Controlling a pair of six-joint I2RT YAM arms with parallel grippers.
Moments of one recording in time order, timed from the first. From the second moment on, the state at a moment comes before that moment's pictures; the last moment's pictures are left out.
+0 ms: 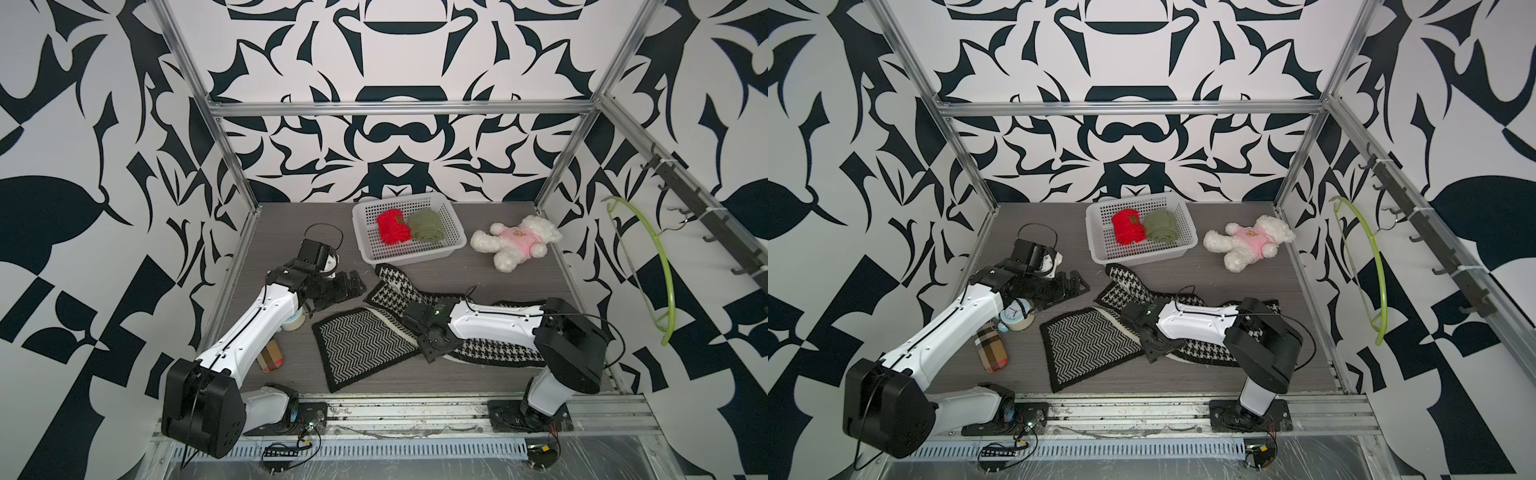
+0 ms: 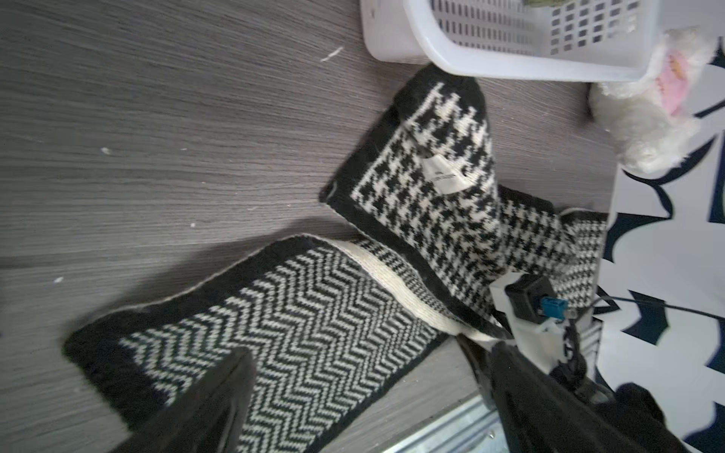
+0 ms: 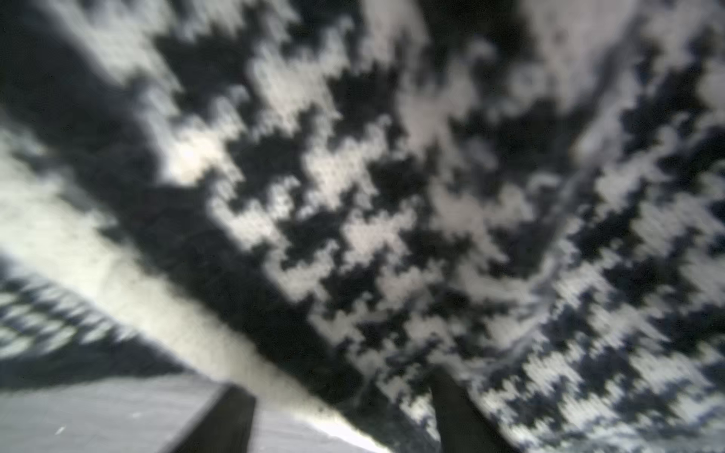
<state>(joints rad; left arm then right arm) -0.35 1.28 0.98 -0.76 0.32 -0.55 0.97 1.71 1.00 -0.88 0.16 0.58</state>
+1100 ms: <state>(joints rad) -0.36 1.07 0.46 -0.47 0.61 -1.00 0.92 1.50 1.37 -1.17 0.23 0.36</state>
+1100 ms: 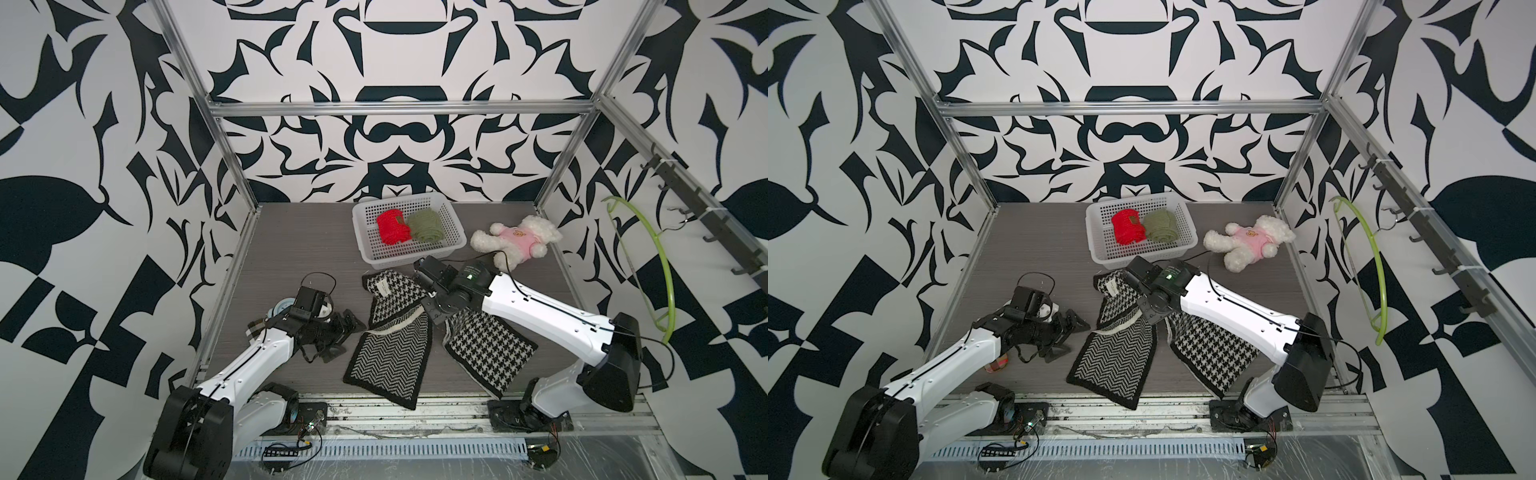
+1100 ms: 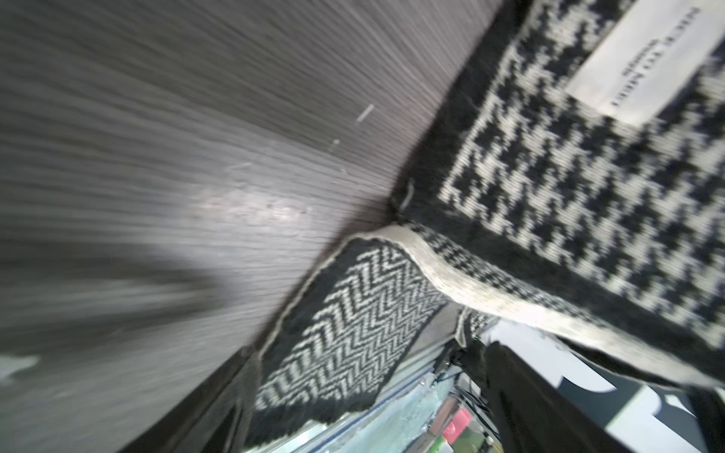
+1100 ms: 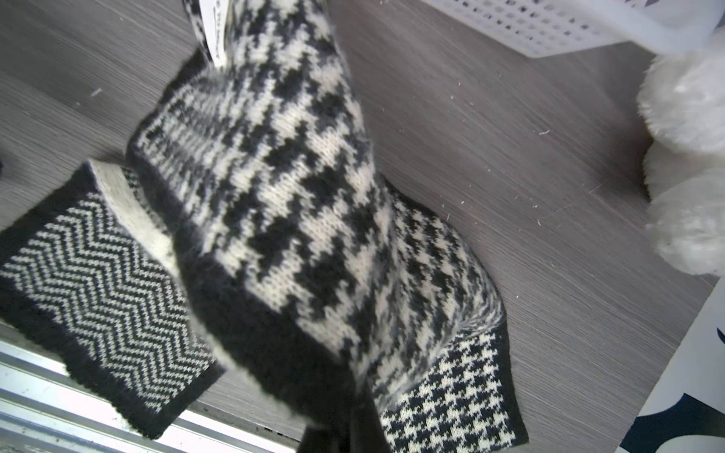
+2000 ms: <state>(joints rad) -0.58 1.29 0.57 -0.28 0.37 -1.43 0.92 1.35 1.33 -1.17 0.20 0.34</state>
